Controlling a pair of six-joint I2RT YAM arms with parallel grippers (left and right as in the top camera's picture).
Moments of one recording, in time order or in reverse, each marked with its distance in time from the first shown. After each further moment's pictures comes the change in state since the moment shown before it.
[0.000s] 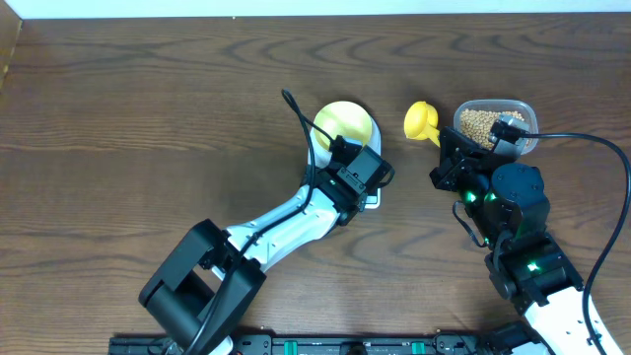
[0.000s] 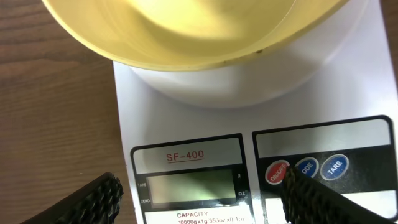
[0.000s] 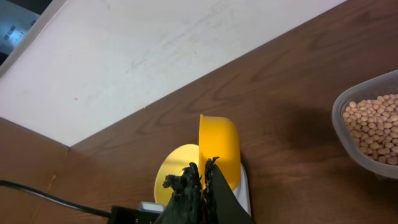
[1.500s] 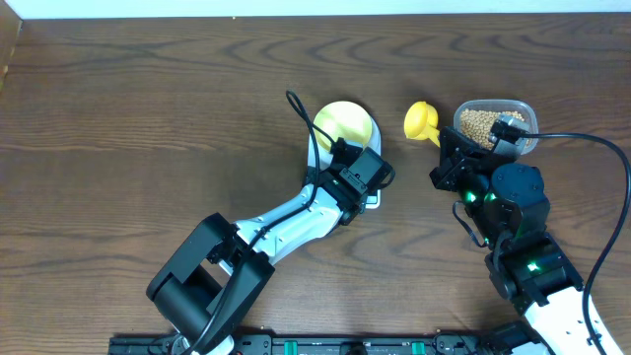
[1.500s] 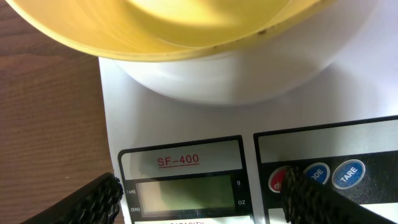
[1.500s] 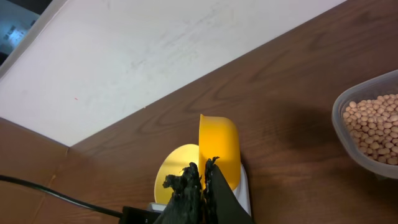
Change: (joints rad) left arm 0.000 0.034 0.000 0.015 0.000 0.000; right arm 0.000 0.000 0.000 0.000 0.000 0.000
